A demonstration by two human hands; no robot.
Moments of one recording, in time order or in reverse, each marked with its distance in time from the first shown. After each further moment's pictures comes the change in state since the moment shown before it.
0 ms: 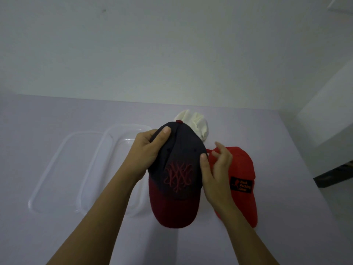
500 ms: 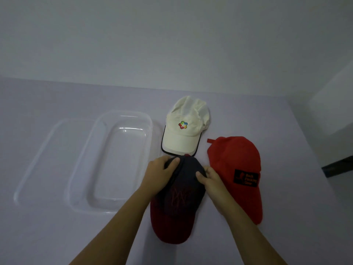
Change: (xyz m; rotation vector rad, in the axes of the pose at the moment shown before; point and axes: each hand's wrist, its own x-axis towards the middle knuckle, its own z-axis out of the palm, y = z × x) left_hand 0.012 -0.137 0.031 0.589 -0.023 -0.147; right_hand 0.012 0.098 0.006 0.194 -0.299 0.614
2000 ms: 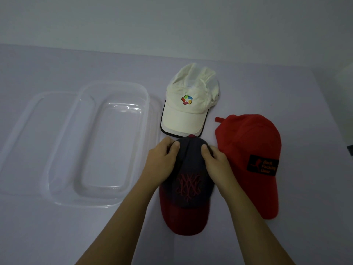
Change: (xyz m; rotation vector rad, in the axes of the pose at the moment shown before) left_hand 0.010 -0.013 0.024 -0.177 0.032 -0.081; right_hand 0.037 0.016 0.007 -0.221 0.179 -0.065
